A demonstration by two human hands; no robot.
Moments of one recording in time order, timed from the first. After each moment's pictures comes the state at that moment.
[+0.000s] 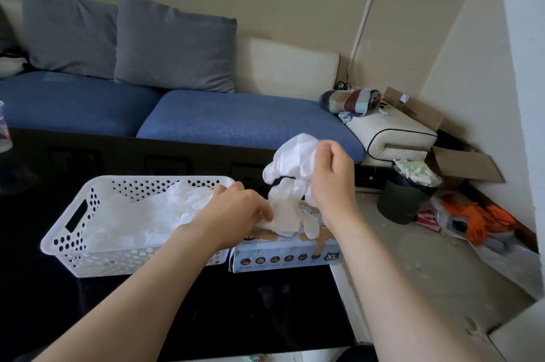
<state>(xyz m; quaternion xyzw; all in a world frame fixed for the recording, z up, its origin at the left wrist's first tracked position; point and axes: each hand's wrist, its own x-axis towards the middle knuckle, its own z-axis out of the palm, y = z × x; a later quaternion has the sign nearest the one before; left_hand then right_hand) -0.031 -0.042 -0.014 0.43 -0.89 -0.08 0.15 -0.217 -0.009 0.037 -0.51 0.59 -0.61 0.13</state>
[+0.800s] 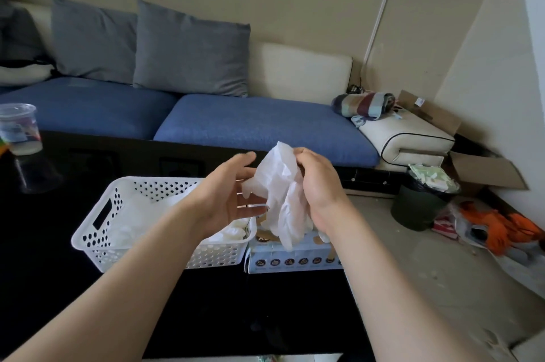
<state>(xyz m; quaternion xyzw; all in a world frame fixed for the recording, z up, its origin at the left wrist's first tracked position) -0.002 -0.034 0.031 0.41 -0.45 -0.70 0.37 -0.172 -0.005 0.055 -0.49 0.55 -0.54 0.40</state>
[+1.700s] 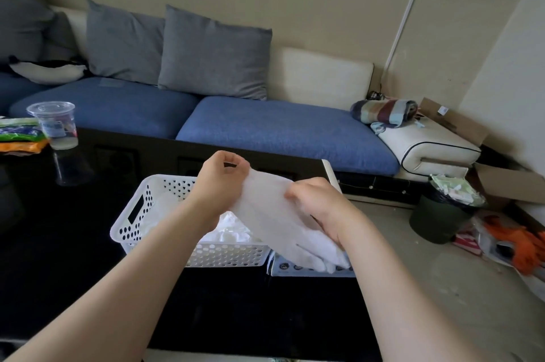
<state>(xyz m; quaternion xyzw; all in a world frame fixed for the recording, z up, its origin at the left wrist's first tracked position) 0.038 -0.039 0.033 0.56 -0.52 -0.42 0.50 -0.153 -0.019 0.037 -0.55 0.66 -0.32 0.41</state>
